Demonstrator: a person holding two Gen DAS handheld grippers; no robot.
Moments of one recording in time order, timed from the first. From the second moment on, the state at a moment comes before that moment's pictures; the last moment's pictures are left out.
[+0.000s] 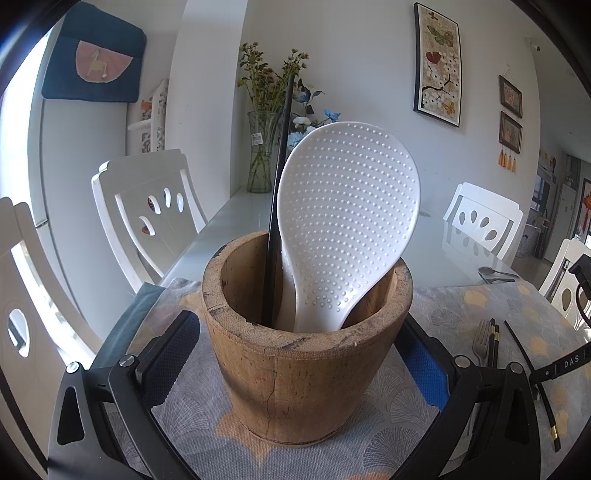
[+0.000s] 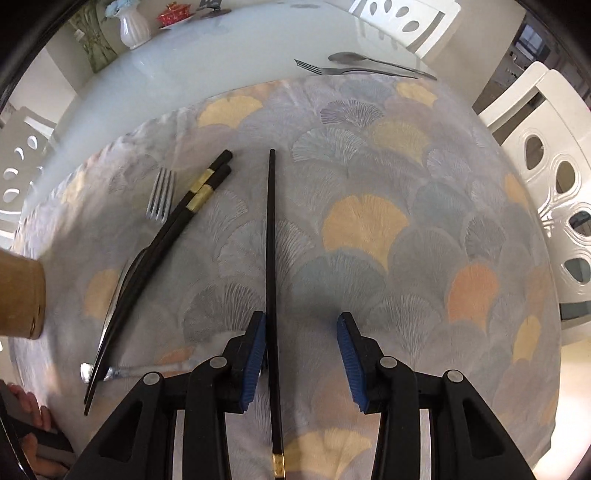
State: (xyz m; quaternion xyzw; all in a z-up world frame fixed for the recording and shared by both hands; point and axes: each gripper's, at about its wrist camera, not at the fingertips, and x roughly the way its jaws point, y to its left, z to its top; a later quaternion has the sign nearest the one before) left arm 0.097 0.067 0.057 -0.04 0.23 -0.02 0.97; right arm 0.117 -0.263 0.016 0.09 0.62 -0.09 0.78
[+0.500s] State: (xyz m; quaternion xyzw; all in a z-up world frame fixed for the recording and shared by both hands) left arm 0.098 0.066 0.056 -0.04 0.23 -0.02 0.97; right arm 0.120 -0.263 0.023 0.10 0.59 -0.05 0.80
